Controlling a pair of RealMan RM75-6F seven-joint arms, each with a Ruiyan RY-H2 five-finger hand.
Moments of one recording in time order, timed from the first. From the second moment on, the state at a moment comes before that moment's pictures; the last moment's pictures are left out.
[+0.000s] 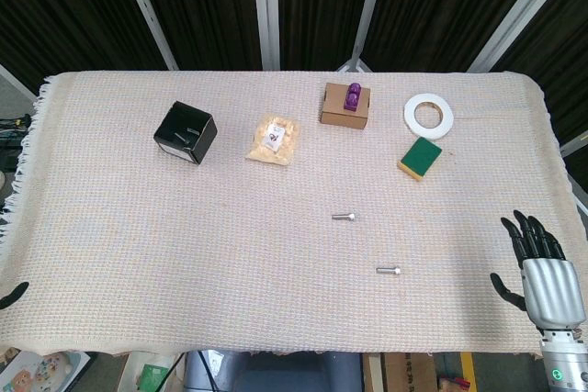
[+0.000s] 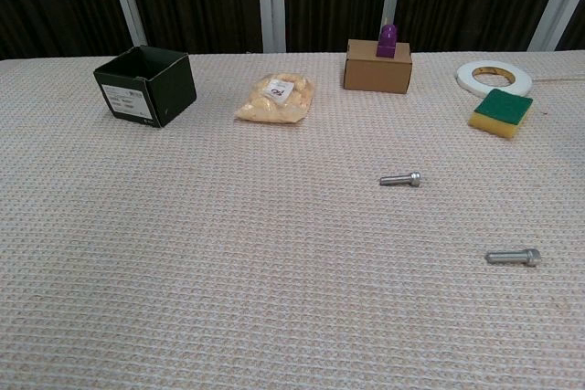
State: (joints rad) left arm 0.04 -1.06 -0.05 -1.62 1.56 1.67 -0.05; right arm 0.05 -1.12 0.07 -1.71 -1.53 1.54 -0.14
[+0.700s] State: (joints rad) left arm 0.04 -1.07 -0.05 -1.63 1.56 1.67 -0.03; right arm 0.05 -1.12 0.07 -1.71 -1.53 1.53 -0.14
